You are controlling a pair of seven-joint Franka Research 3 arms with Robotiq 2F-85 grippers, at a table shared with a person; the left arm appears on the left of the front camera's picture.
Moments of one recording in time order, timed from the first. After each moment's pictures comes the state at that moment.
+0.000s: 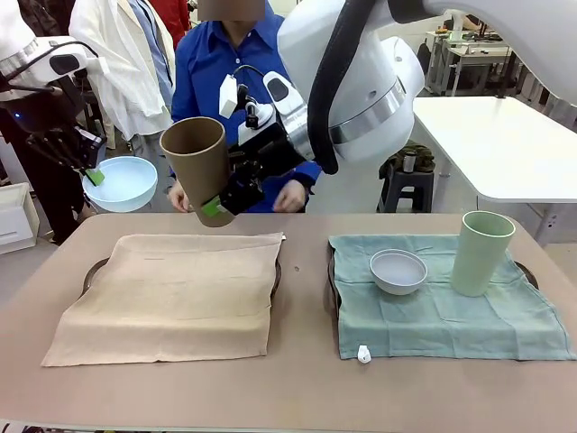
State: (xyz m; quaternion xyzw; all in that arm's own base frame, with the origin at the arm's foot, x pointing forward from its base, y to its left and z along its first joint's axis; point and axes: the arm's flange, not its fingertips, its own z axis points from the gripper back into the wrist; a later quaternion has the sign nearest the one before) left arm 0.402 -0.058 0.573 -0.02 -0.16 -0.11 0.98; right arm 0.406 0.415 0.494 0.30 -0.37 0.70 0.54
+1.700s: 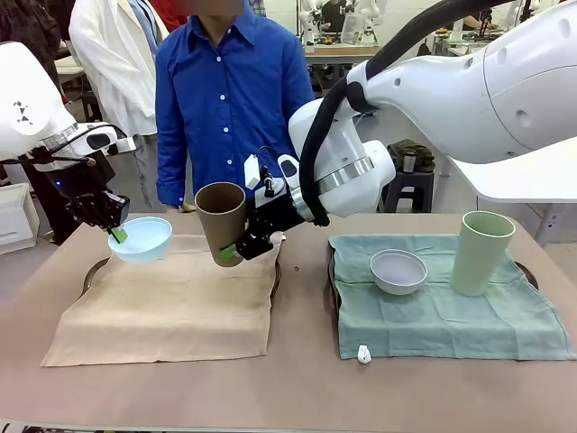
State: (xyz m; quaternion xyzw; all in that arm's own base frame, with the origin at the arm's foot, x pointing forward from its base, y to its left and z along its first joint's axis) left arm 0.453 -0.037 0.446 -0.08 -0.06 -0.12 0.99; right arm 0.485 0.417 0.342 0.35 -0.38 0.68 0.53
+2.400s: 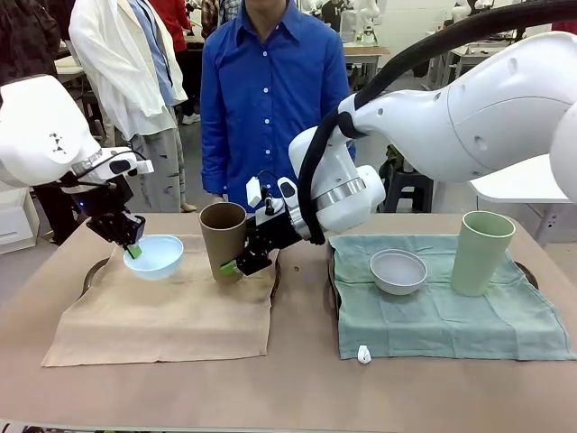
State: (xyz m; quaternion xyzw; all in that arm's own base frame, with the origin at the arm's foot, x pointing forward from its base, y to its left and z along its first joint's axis) left arm 0.476 -0.049 0.392 -0.08 -0.05 -0.15 0.99; right arm 0.506 0.424 0.285 0.39 -0.35 0.66 0.54
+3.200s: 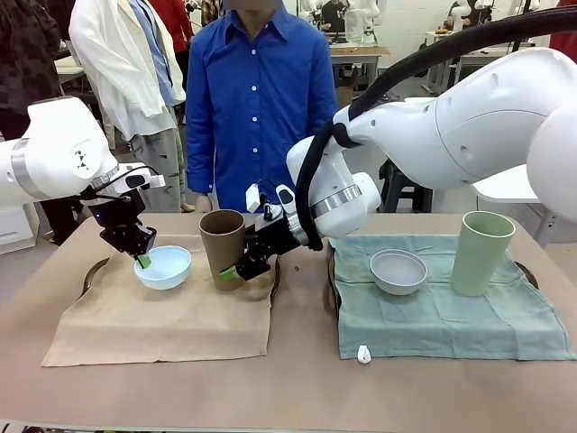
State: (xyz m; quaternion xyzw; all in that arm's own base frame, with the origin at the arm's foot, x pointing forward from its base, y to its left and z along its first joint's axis) left arm 0.496 -0.056 0.356 -0.07 -0.04 -0.15 0.99; right arm 0.513 0.429 0.265 0.41 -0.33 0.64 0.56
